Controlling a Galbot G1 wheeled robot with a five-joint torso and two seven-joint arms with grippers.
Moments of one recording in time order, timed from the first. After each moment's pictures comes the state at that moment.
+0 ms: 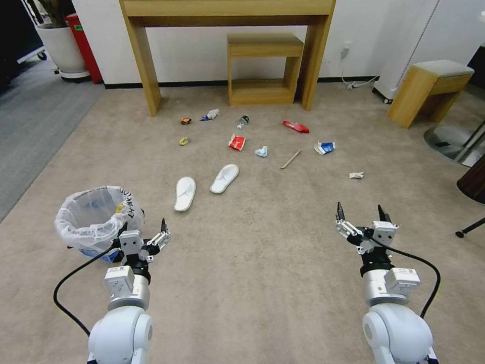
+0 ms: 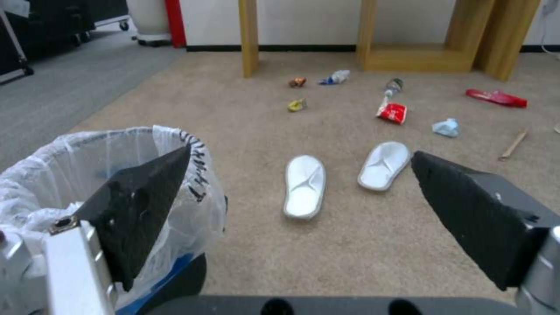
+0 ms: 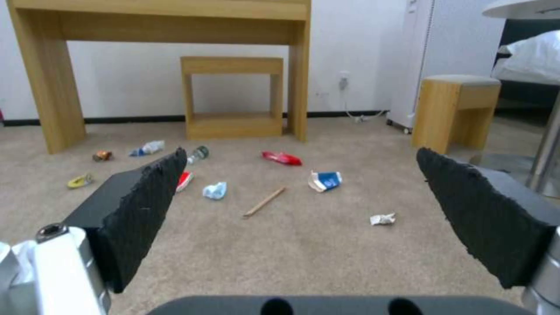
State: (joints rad) left arm 1.48 -1.55 -0.61 -2.15 -0.03 0.25 -0.10; right arm -1.48 1.43 0.62 2.15 0.14 -0.04 0.11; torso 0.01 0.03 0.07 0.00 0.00
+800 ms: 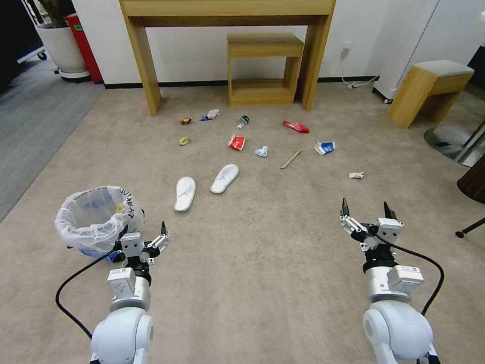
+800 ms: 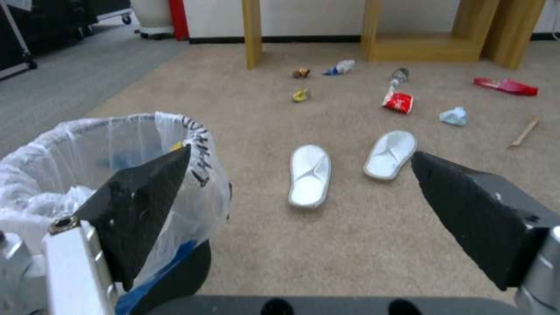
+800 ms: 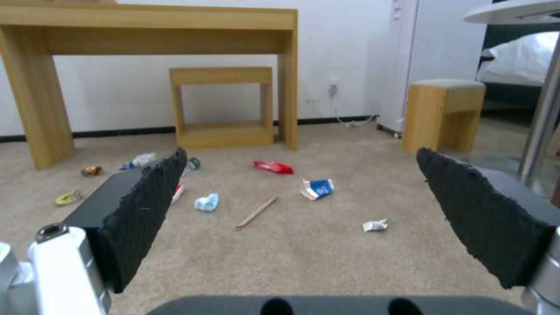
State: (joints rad) left arm 1.48 -1.56 -0.61 -2.11 -0.01 0.24 -0.10; right arm -1.46 1.41 0.62 2.15 0.17 -0.05 0.16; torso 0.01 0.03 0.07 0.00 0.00
